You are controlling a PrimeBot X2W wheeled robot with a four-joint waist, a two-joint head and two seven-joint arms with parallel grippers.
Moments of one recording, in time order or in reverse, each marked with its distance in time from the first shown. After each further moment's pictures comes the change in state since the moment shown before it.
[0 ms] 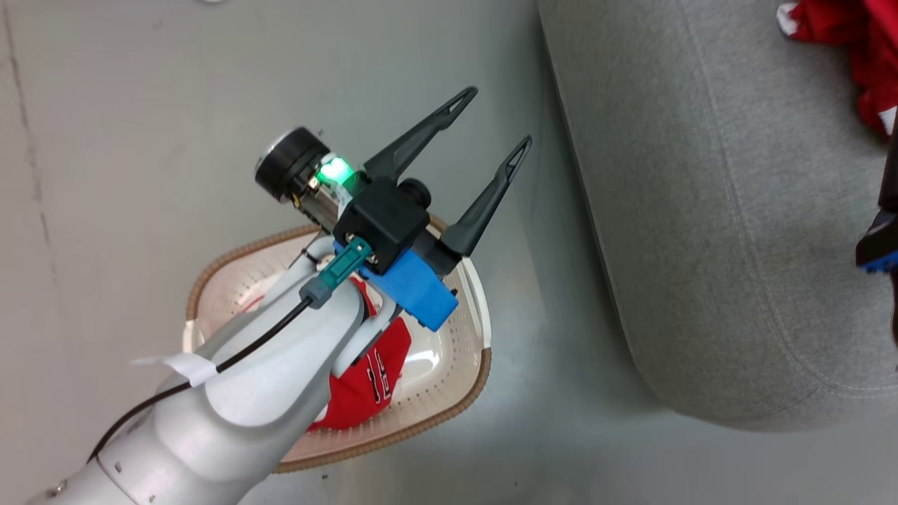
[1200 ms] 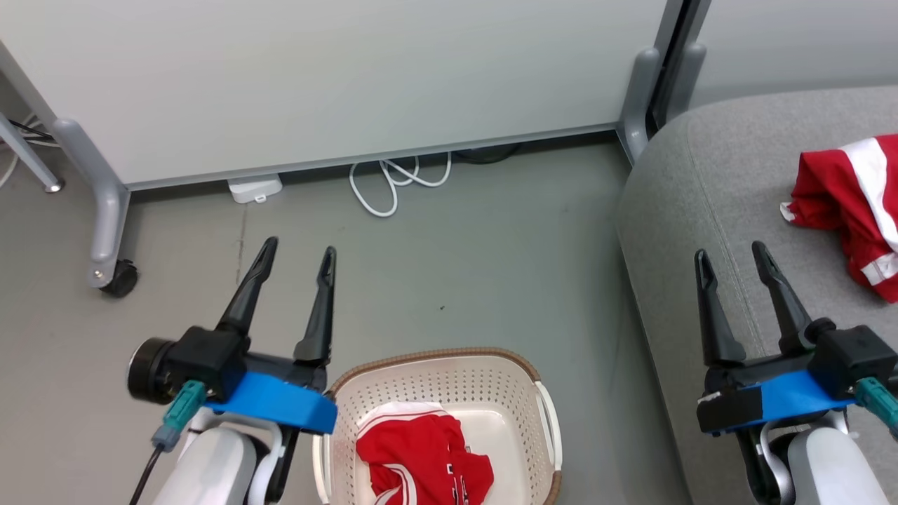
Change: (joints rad) left arm 0.573 -0.030 0.503 -0.115 0.059 0.043 -0.012; right arm 0.444 0.191 0.245 -0.416 0.021 0.000 0.000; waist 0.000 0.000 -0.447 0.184
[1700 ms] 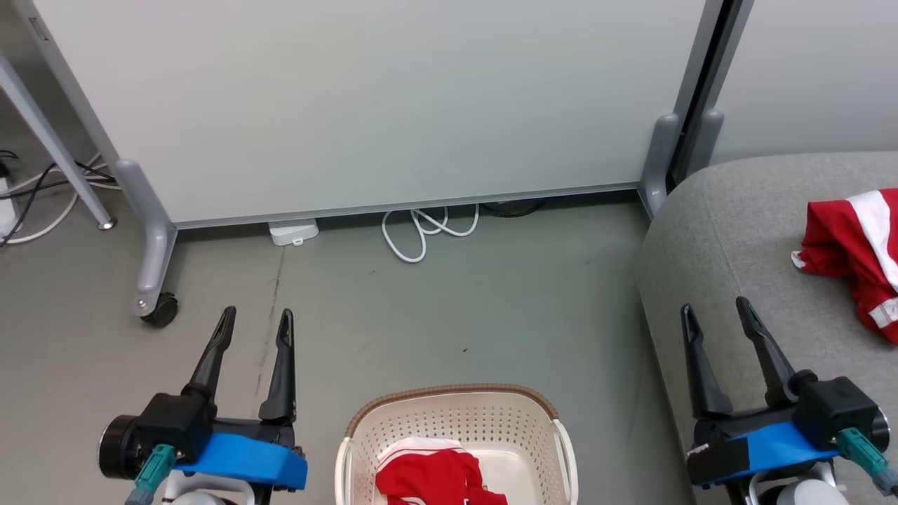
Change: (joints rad) left arm 0.187 -0.054 0.181 -0.014 0.077 -0.045 0.000; right arm 0.125 0.036 0.006 -0.033 -0.017 0.000 0.000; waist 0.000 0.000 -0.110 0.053
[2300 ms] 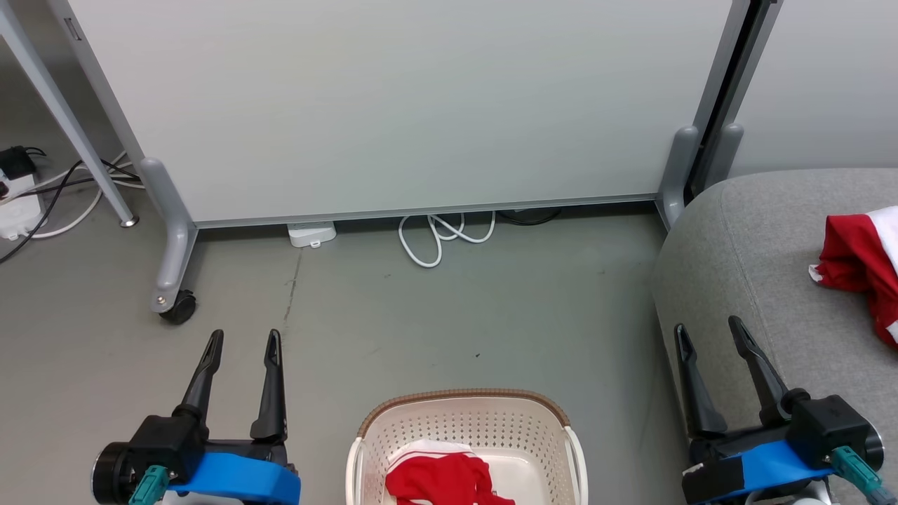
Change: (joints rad) left arm 0.060 -0.065 0.103 0.007 0.067 -0.052 0.000; right arm 0.049 0.010 0.012 -0.020 -0.006 0.000 0.000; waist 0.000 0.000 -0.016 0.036
